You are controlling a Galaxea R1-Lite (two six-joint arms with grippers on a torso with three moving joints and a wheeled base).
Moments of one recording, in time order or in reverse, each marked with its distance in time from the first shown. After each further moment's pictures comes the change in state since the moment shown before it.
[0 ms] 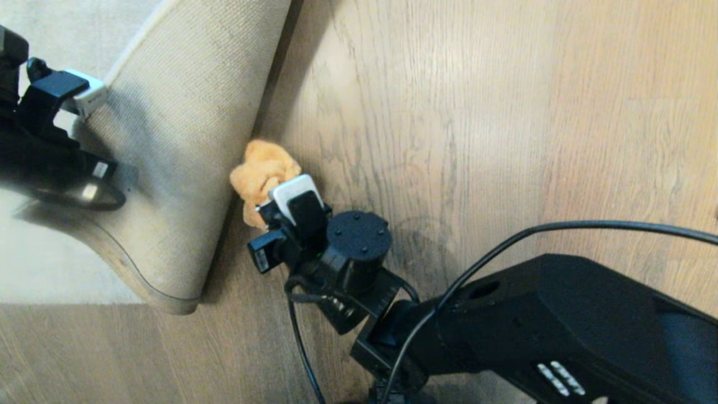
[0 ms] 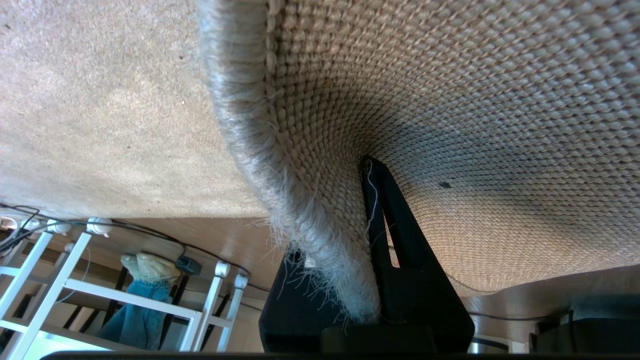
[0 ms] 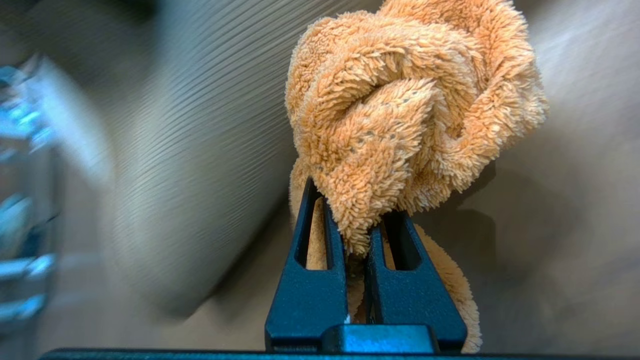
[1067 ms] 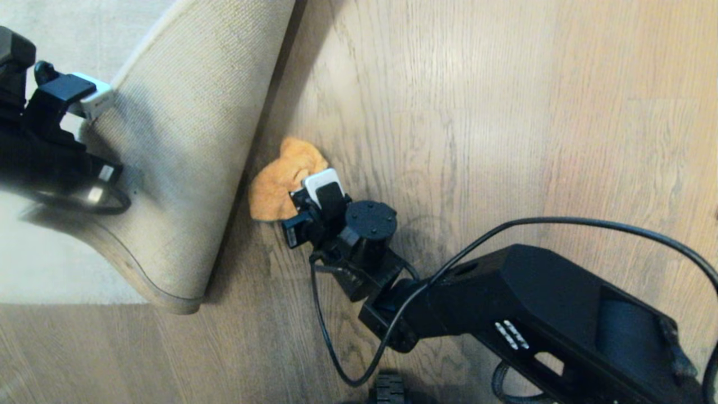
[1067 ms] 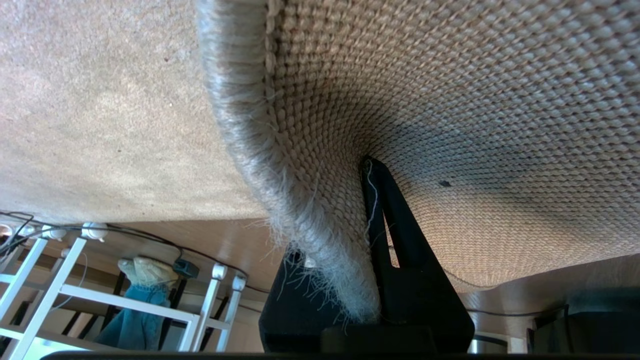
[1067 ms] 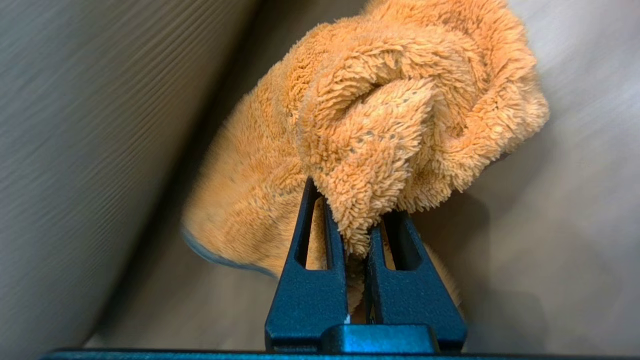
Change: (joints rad) left arm -0.019 -0.002 0.013 0.000 -0.001 -0.001; right arm -0.132 0.103 -0.161 0.025 0.001 0.000
